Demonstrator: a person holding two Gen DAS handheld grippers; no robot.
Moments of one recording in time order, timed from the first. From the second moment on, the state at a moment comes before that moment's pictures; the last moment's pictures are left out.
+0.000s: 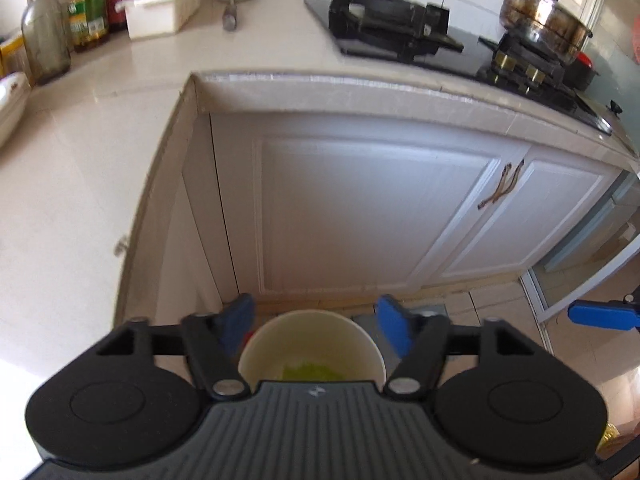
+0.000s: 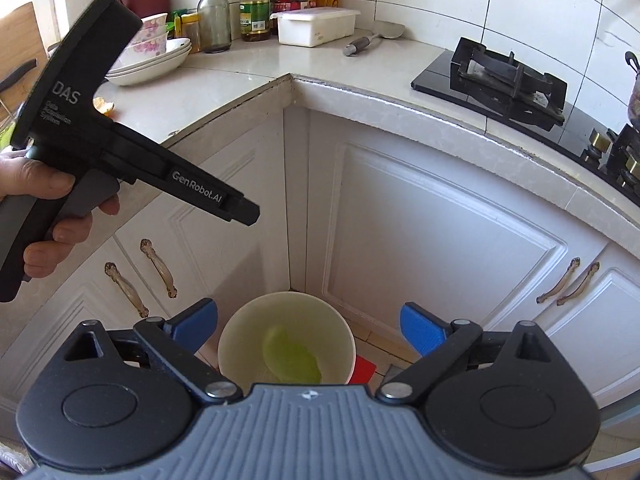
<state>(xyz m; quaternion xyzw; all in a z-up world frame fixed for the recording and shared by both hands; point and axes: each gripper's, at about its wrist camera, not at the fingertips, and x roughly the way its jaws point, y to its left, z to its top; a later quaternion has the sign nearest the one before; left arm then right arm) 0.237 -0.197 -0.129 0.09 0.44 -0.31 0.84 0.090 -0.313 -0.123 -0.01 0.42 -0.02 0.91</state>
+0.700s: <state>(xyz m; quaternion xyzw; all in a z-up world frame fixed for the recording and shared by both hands) 0.159 -0.101 -0.045 0.08 0.32 -0.16 0.93 0.106 -0.257 -0.073 -0.12 0.36 0.05 0.92</state>
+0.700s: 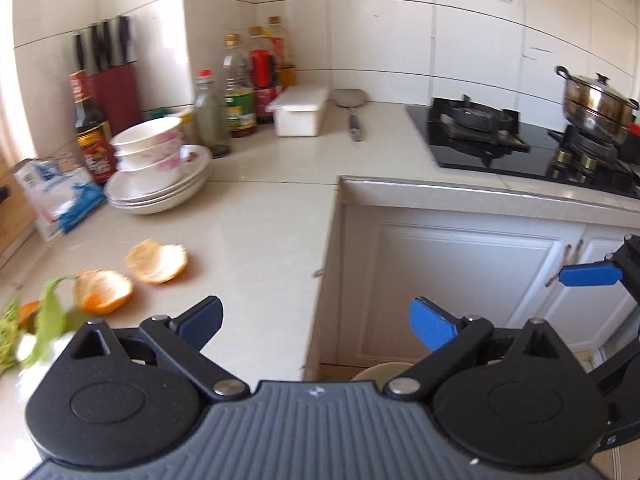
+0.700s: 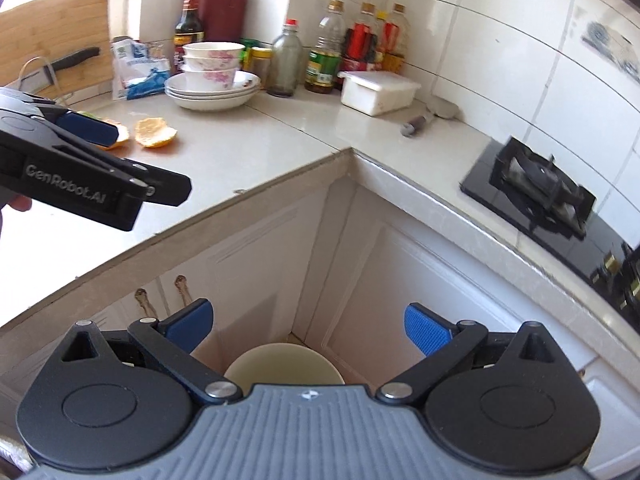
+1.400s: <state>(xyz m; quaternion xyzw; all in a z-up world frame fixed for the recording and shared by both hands) 0.113 0.050 -0.054 0.01 0.33 0.09 0.94 0.160 -0.125 -0.072 -0.19 0.32 0.27 0.89</state>
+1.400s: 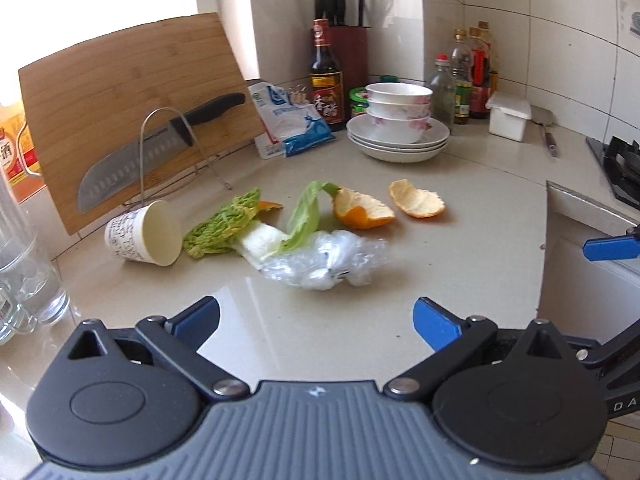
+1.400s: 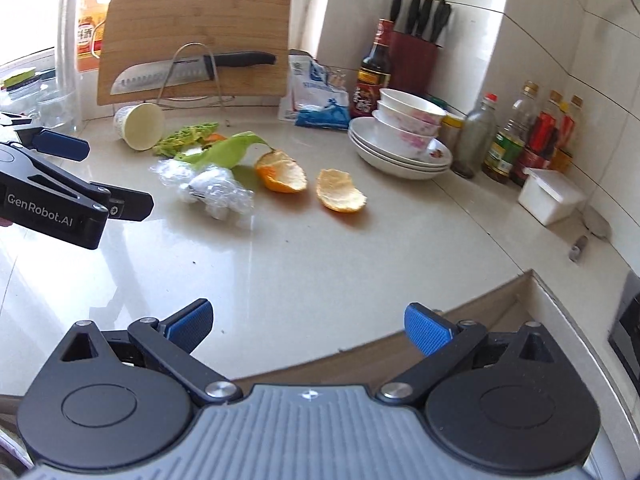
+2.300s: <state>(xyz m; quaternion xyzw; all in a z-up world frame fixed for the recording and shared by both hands) 0.135 0.129 -0.068 -0.05 0.34 0.16 0.93 0.259 0.019 -0.112 -0.23 0.30 0.42 0.82</state>
